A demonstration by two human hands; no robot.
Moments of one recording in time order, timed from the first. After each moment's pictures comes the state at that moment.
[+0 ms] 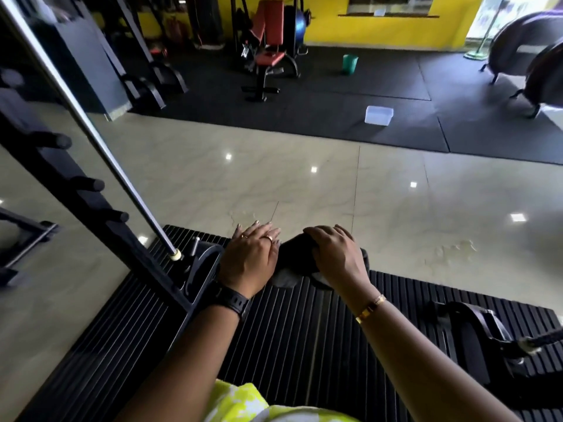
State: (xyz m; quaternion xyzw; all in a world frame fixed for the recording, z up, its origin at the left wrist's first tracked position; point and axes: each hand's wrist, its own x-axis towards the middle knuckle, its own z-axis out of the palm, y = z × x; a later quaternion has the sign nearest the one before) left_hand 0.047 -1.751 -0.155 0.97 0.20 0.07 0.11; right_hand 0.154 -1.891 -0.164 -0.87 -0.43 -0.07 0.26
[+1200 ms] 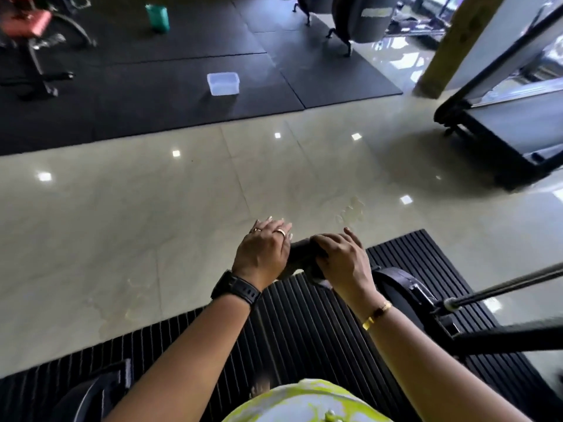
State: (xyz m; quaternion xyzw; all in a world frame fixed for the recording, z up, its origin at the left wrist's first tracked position) left_hand 0.518 -1.699 -0.213 0.97 -0.12 -0.01 0.21; right_hand 0.504 -1.876 -0.225 -0.97 -0.14 -0.11 0.18
